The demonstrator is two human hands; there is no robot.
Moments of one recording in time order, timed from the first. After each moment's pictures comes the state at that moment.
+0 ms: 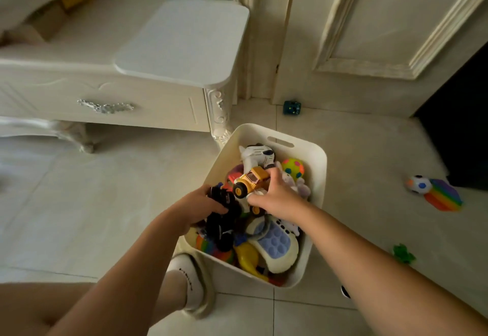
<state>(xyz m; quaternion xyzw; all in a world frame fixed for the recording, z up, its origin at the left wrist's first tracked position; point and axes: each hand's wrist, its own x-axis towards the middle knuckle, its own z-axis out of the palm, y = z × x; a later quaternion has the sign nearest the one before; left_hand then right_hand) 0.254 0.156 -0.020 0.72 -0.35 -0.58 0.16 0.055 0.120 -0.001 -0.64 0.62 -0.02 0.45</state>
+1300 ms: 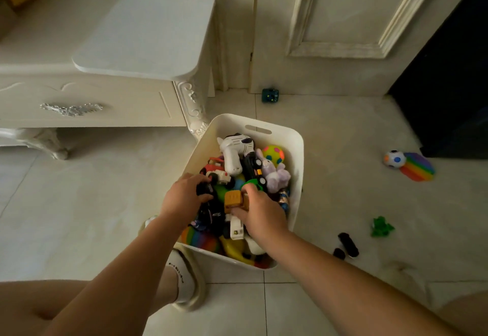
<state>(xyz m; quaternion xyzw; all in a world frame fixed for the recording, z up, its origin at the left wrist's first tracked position) 0.232 0.156 -0.042 0.74 -0.62 -0.25 0.08 0.052 0.176 -0.050 -0.71 0.64 -0.09 0.28</state>
